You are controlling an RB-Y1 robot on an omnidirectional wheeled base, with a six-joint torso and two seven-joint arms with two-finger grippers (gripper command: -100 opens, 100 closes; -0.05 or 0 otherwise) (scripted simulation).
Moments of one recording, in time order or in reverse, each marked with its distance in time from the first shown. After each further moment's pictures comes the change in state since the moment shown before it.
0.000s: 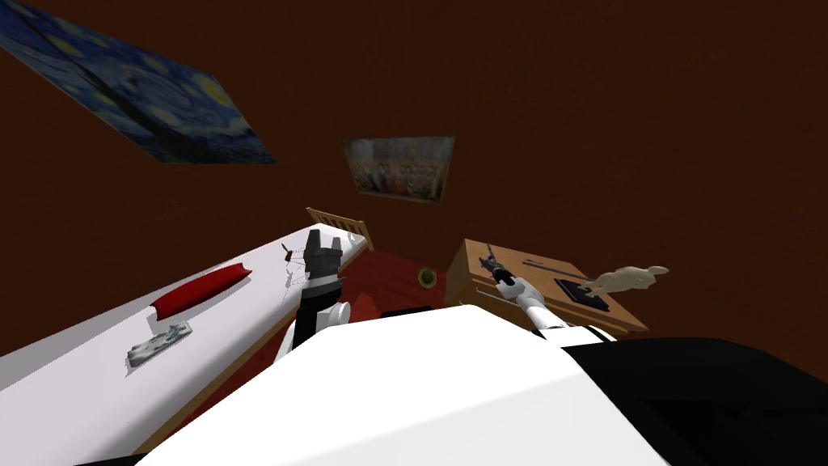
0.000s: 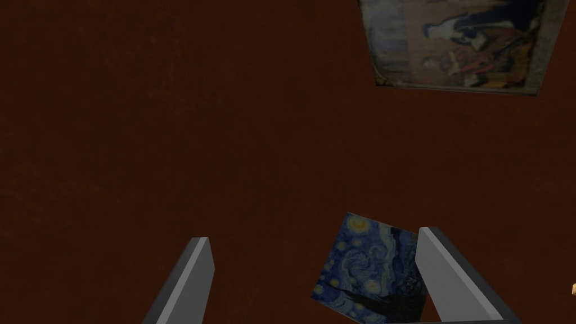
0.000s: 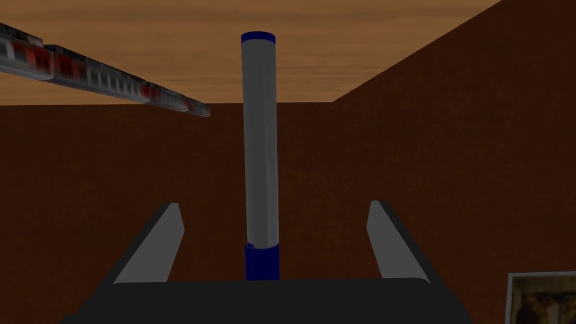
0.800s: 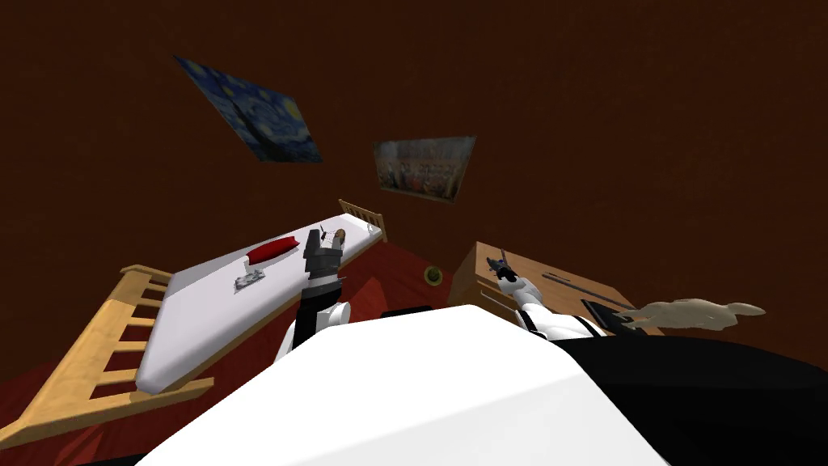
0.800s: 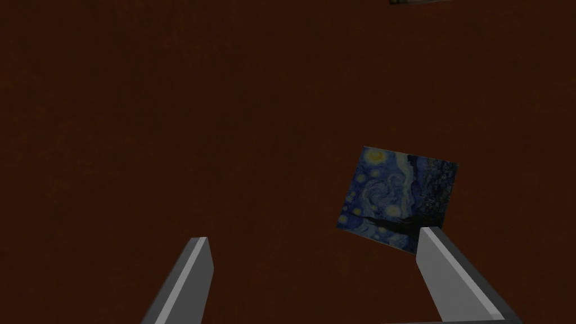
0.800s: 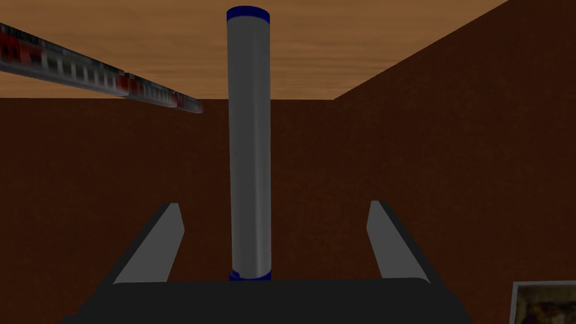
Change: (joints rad) left arm 0.000 0.000 0.000 0.000 0.000 0.000 0.000; right arm -0.132 0.057 -0.211 0.217 0.050 0.004 0.110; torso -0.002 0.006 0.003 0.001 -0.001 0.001
